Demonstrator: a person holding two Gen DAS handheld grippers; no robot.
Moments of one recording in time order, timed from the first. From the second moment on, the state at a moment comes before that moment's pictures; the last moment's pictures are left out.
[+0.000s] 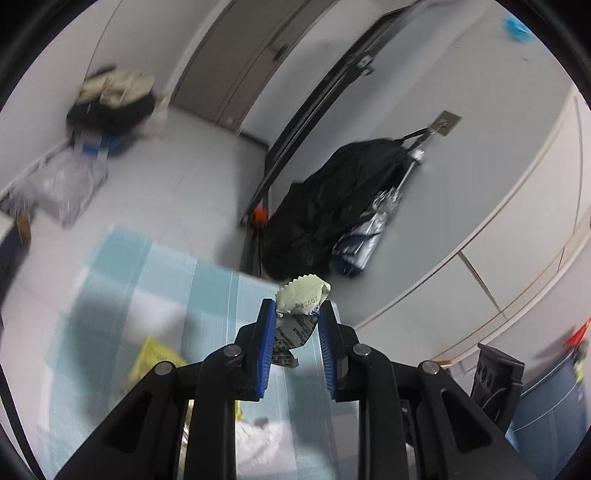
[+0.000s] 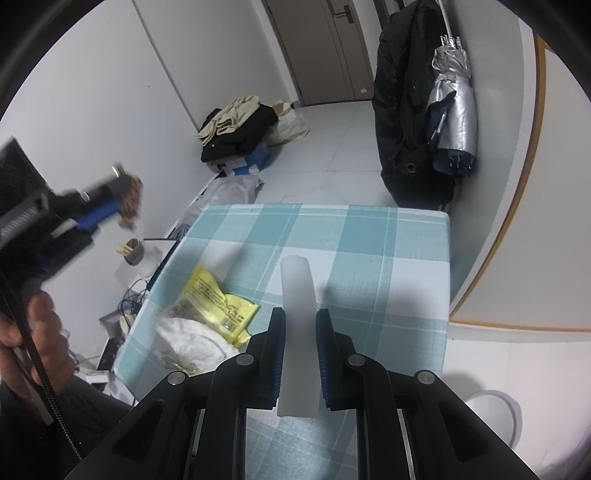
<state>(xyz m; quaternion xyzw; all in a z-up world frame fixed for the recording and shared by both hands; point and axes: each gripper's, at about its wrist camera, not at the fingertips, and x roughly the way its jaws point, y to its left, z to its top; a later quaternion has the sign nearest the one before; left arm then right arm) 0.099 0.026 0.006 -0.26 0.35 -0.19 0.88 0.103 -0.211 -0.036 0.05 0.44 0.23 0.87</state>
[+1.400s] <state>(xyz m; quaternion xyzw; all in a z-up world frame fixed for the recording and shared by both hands) 0.070 -0.292 -0.041 -0.03 0.54 -0.40 0.74 -0.015 -0.511 -0.059 0.27 0.42 0.01 0.87</state>
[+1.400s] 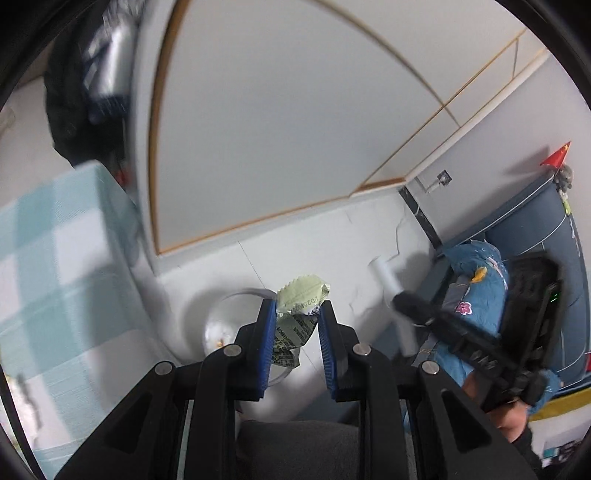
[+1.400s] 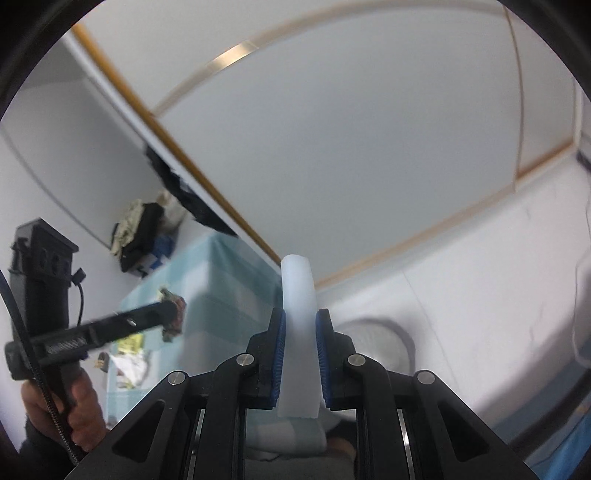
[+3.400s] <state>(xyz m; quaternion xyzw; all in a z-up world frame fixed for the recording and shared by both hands) 0.076 -0.350 -0.156 0.05 0.69 -0.34 0.64 -0.022 -0.564 -0.214 0.37 0.49 -0.07 0.78</state>
